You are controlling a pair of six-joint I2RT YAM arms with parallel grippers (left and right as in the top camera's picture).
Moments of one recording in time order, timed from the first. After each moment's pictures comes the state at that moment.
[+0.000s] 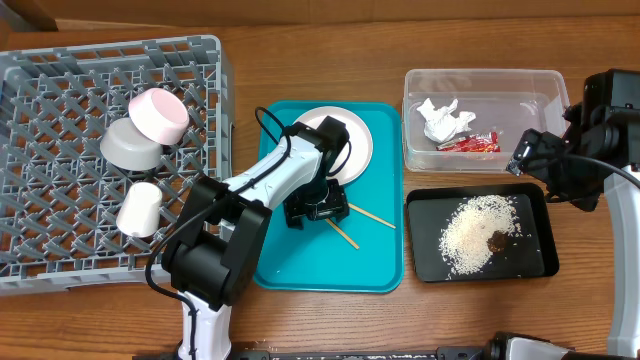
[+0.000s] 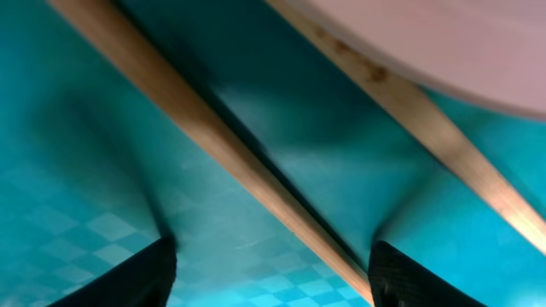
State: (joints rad) left arm -0.52 2.06 1.40 -1.06 0.17 -0.72; right arm -0.16 1.43 1.49 -1.39 -0.07 0.33
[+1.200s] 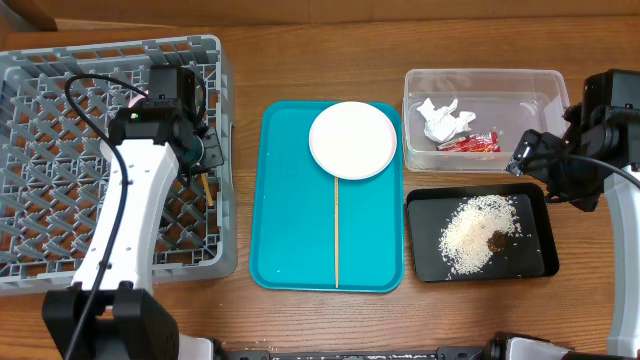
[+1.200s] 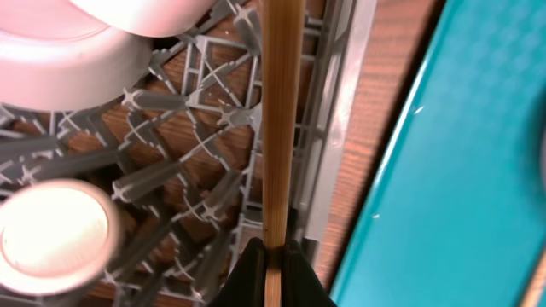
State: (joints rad) left arm -0.01 1.62 1.40 -1.06 -0.10 -0.25; right arm -0.16 1.43 1.49 -1.39 -0.07 0.33
